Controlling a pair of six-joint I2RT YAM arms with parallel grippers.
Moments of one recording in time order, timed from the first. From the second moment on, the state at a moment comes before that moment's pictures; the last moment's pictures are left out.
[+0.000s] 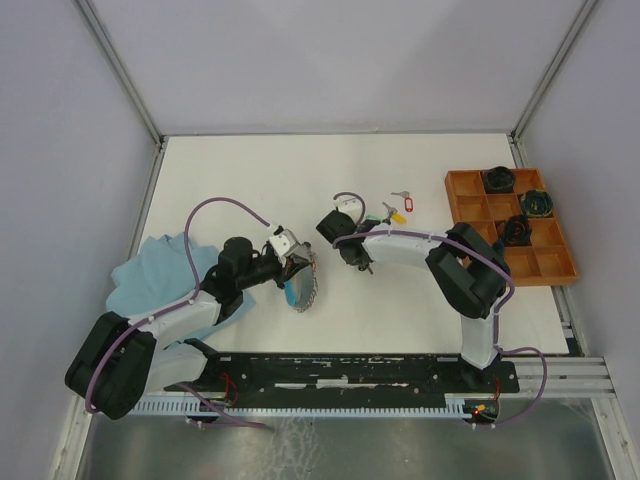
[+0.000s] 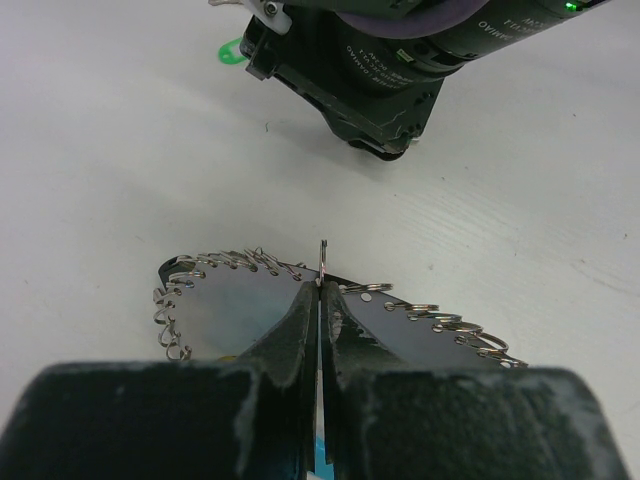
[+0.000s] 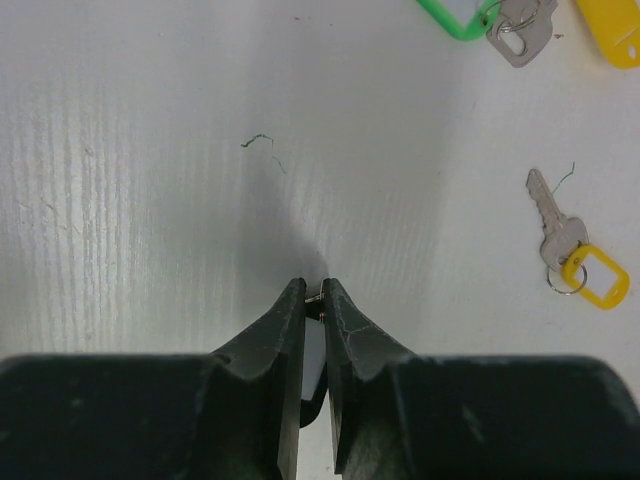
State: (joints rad) left arm -0.51 1.15 0.34 0.50 0.51 0.17; right arm 0.83 1.93 1.24 -0.50 0.58 0.52
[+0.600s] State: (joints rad) left arm -0.51 1.15 0.34 0.51 0.51 0.17; right arm 0.84 1.91 1.19 -0.46 0.61 0.52
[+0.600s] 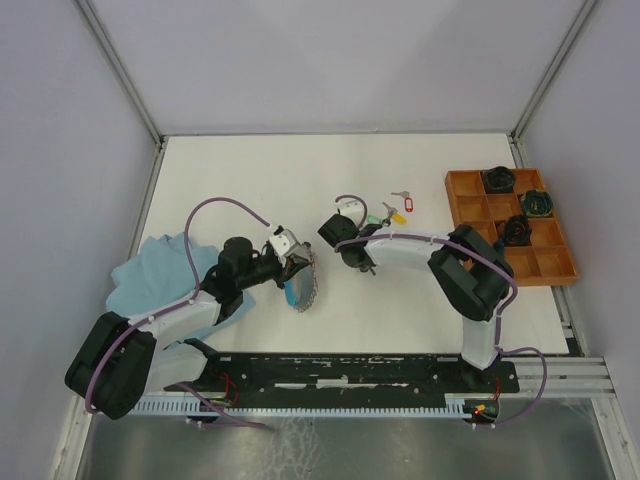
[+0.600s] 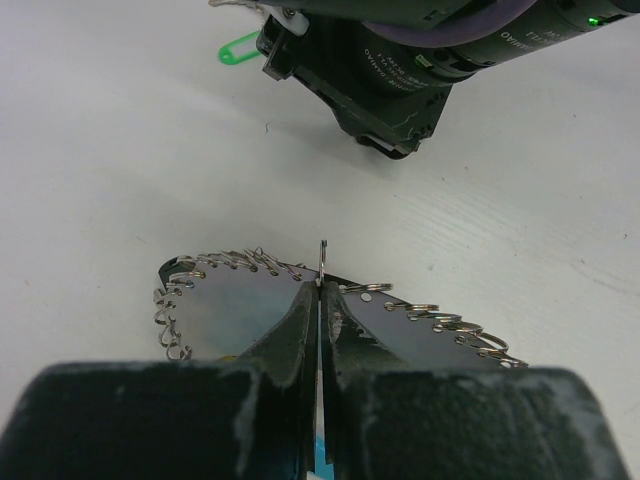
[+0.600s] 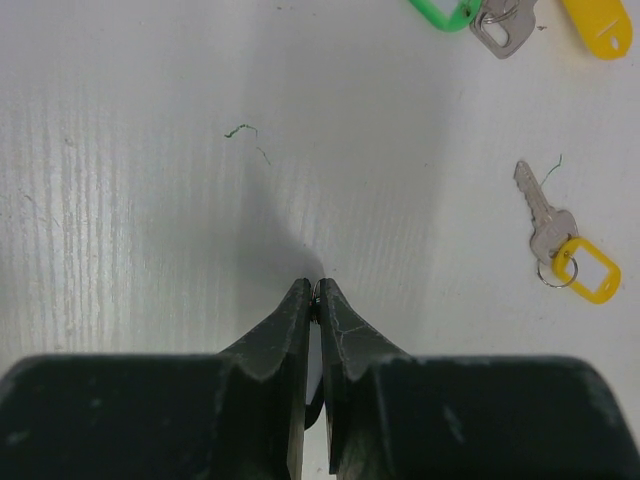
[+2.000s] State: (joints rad) left arm -0.51 1.15 0.34 0.51 0.51 0.17; right arm 0.84 1.85 1.13 -0.47 0.60 0.52
